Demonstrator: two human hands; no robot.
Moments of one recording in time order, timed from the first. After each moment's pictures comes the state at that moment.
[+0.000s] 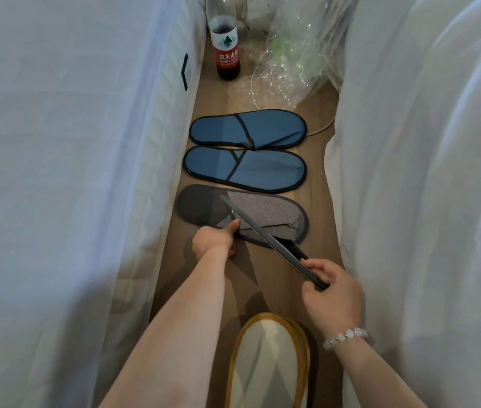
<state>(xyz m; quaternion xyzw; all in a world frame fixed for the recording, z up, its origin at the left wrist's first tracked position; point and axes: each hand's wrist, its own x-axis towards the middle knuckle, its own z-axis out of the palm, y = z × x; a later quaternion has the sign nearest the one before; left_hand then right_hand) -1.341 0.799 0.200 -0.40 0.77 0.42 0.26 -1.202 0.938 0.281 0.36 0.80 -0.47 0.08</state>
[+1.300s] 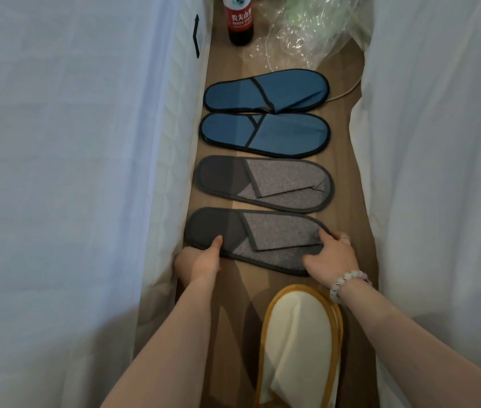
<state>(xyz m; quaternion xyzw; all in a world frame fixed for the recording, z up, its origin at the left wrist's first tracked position) -1.277 0.720 0.192 -0.44 0.80 0.35 0.22 -1.226 0.921 0.235 0.31 0.82 -0.36 0.31</state>
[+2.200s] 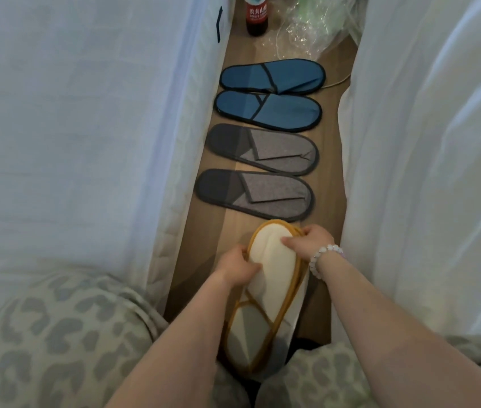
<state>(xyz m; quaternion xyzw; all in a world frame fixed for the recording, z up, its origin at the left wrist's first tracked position) -1.146 0.745 0.264 -0.14 0.81 0.32 0.46 -1.151 0.912 0.286 0.34 0.78 -0.42 0.33</state>
